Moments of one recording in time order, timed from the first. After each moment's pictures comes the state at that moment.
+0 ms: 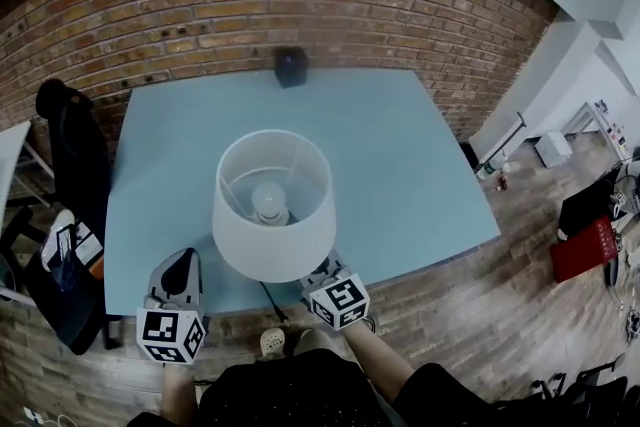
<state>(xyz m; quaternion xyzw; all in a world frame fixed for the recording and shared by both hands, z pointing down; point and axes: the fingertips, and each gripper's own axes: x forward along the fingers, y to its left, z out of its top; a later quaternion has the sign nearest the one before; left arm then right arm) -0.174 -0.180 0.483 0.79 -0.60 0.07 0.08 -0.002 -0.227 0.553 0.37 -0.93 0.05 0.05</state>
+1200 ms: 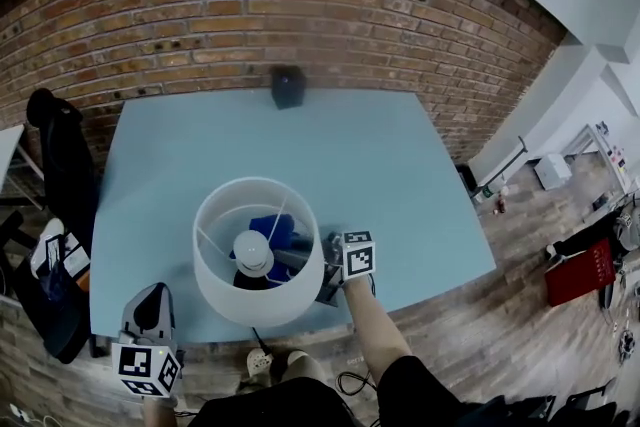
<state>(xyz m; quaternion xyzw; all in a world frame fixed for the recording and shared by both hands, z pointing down) -0.201 -0.180 0.487 0.76 -0.64 0.09 0.10 -0.011 -0.287 0.511 -0.08 -0.92 0.37 -0.10</state>
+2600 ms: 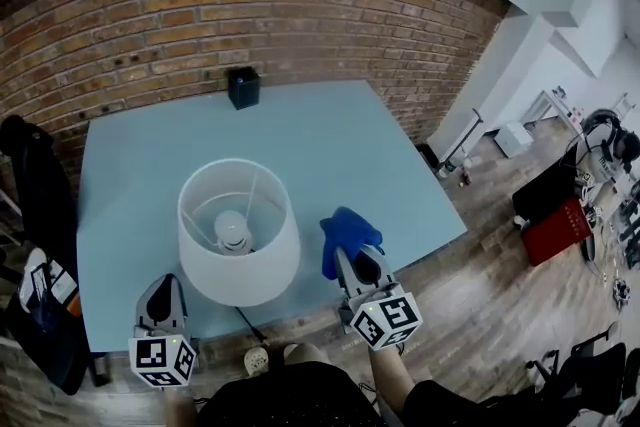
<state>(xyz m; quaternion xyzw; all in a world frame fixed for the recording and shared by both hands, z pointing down) -0.167 -0.194 0.489 0.80 -0.60 0.02 0.09 0.146 -0.217 0.447 0.55 -0.83 0.04 -0.01</state>
